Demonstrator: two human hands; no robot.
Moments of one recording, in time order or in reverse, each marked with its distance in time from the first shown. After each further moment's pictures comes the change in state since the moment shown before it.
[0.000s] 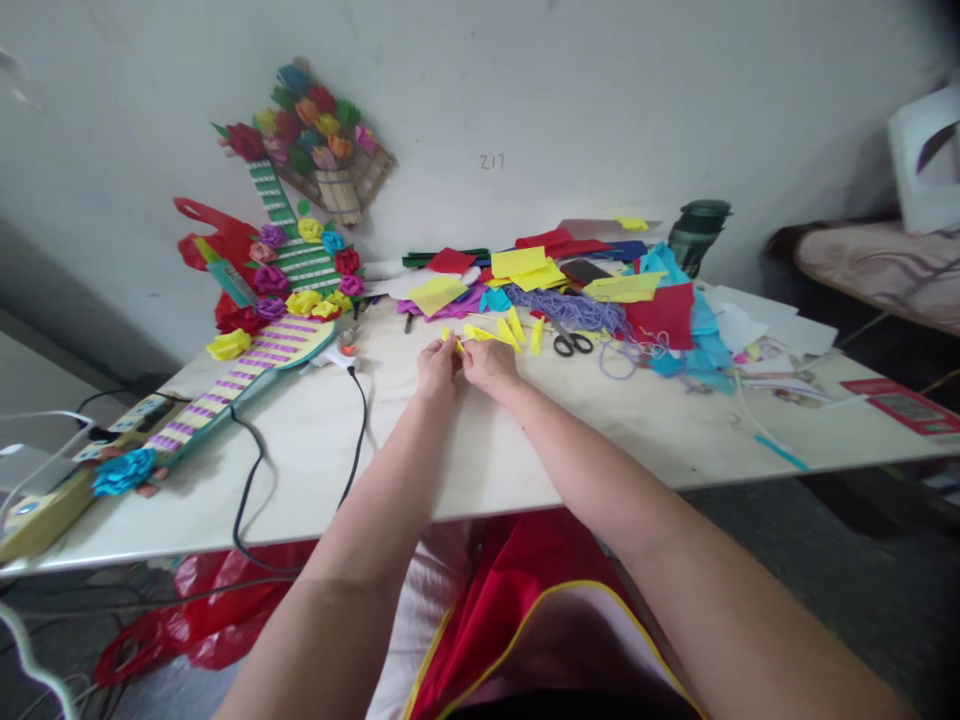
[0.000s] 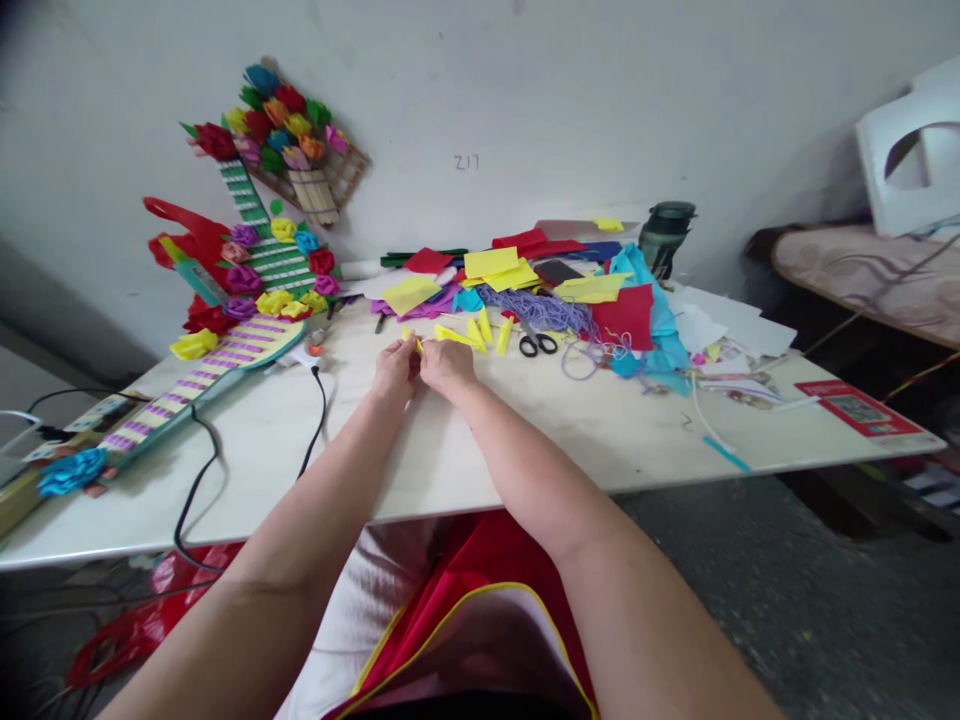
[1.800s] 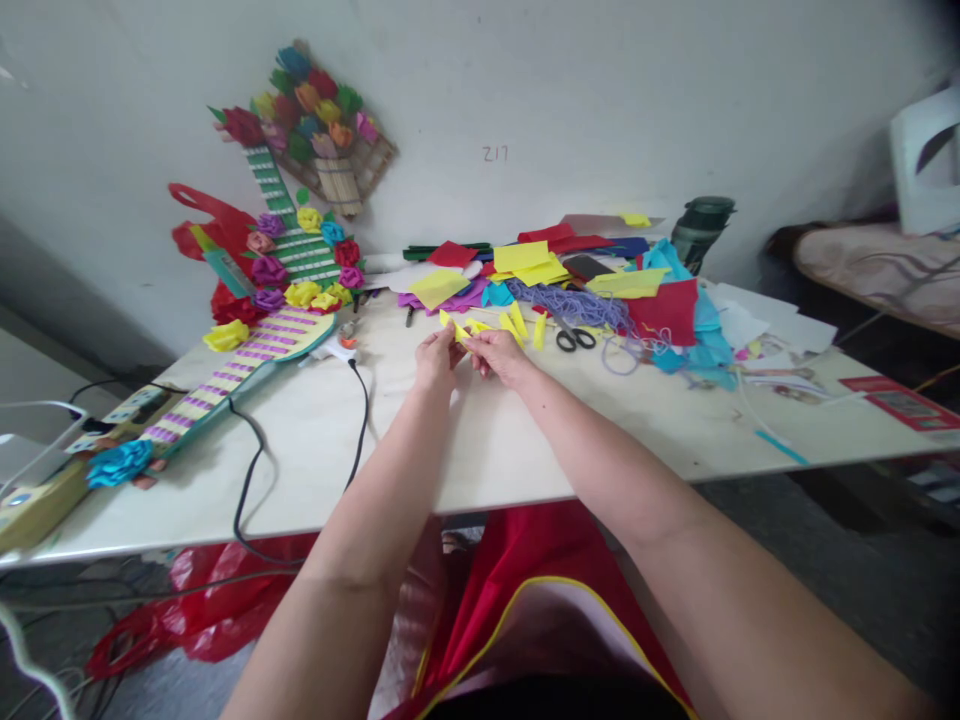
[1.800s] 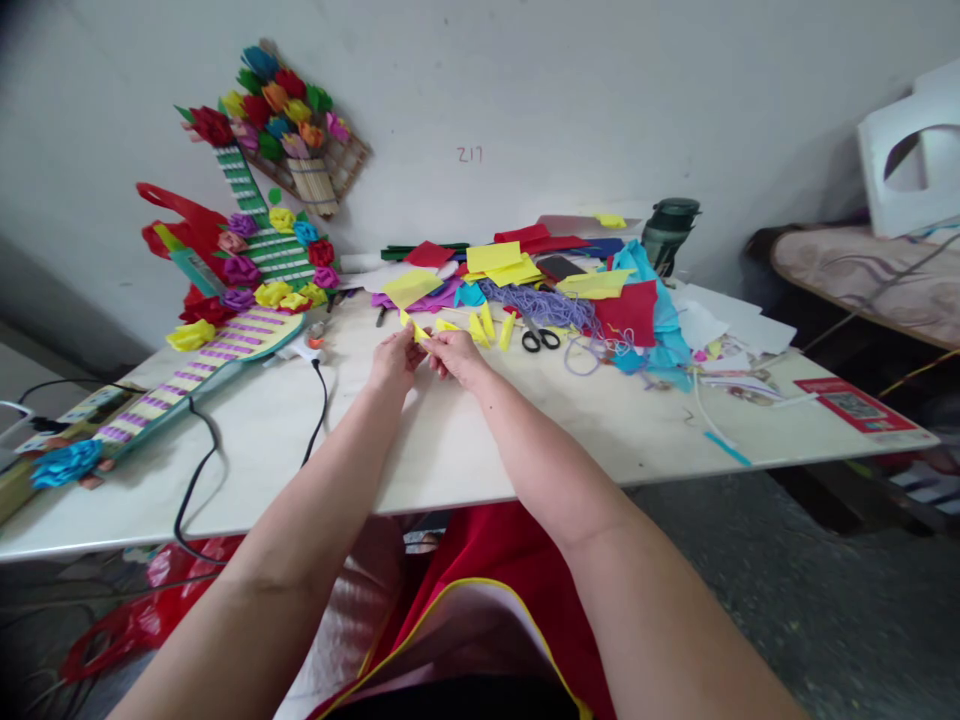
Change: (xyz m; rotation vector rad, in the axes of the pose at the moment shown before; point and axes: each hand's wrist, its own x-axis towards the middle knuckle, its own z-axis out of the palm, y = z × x) left_hand 0.002 0.005 0.001 -0.160 0.023 -0.027; right_hand 0.006 0.016 0.013 1.345 -0.139 0.239
